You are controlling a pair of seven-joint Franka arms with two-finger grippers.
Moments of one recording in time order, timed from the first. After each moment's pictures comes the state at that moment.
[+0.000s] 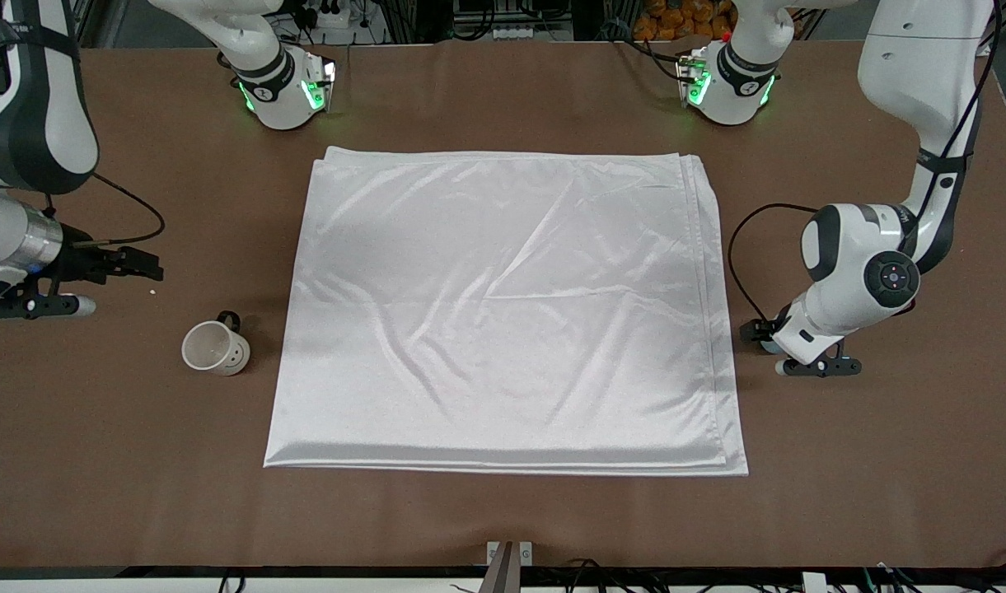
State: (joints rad) left arm -0.09 0.46 0.03 -1.97 -0.01 2.41 -0.05; right arm -0.05 0.12 -0.07 -1.89 0.02 1.89 -0.16
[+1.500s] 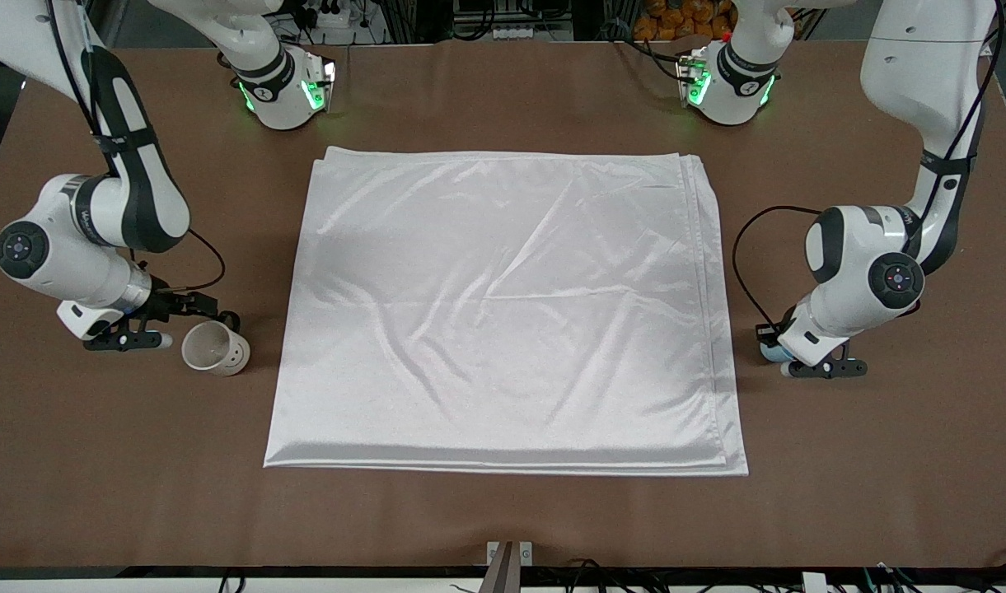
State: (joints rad) left arm -0.08 0.46 0.03 -1.96 0.00 2.41 -0.05; right arm -0.05 0.30 -0.06 -2.10 0.02 2.35 -0.16
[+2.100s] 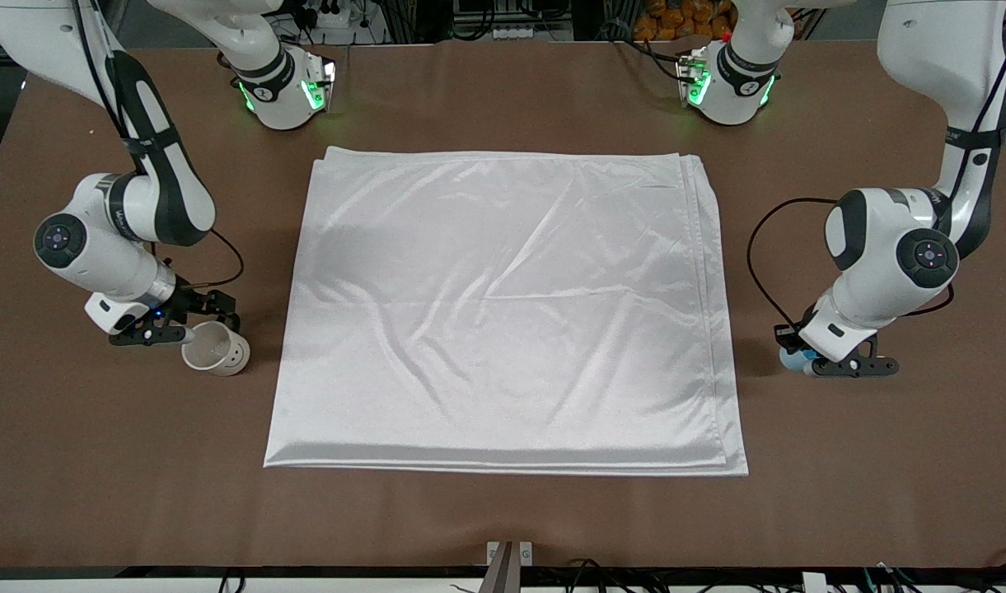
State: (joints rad) left arm -0.08 0.36 0.03 -1.95 0.06 2.41 -0.05; right arm -0.02 0.30 -0.06 -2.17 0.02 2.48 -0.16
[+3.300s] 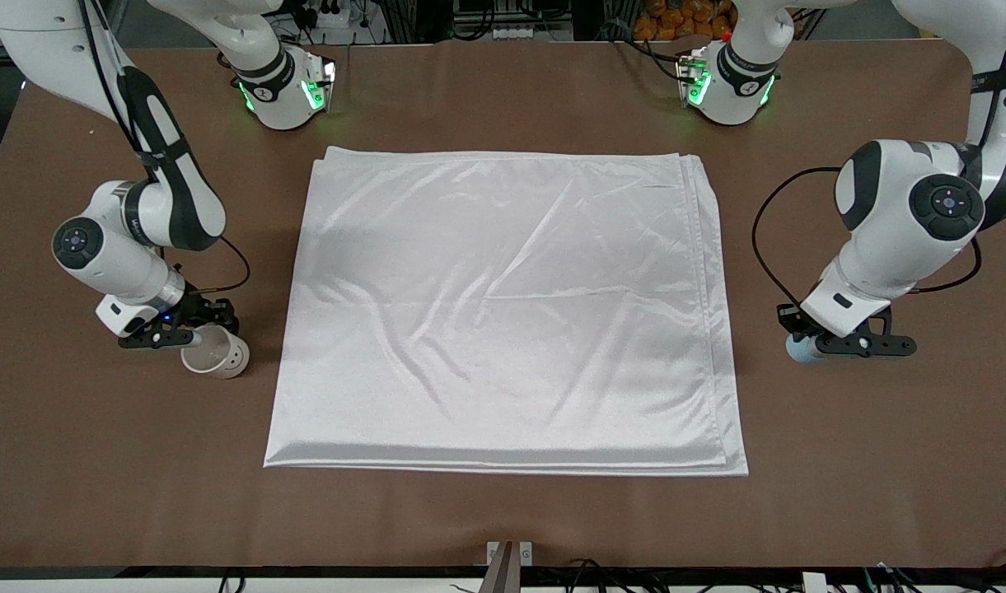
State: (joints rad) left arm -0.08 0.22 -0.04 -1.92 0.11 2.27 -0.12; right arm -0.02 0.35 -0.06 -2.19 0.02 2.58 -0.16
